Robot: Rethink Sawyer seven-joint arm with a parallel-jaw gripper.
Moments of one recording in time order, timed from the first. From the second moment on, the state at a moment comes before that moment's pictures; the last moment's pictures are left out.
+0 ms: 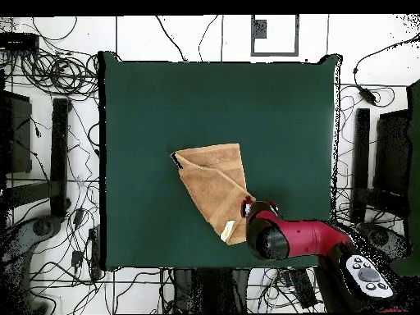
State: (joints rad) arm -0.61 -0.57 0.15 1.90 -0.70 0.05 1.91
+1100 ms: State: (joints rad) arm -0.61 -0.53 0.15 1.89 -0.70 0.05 1.91
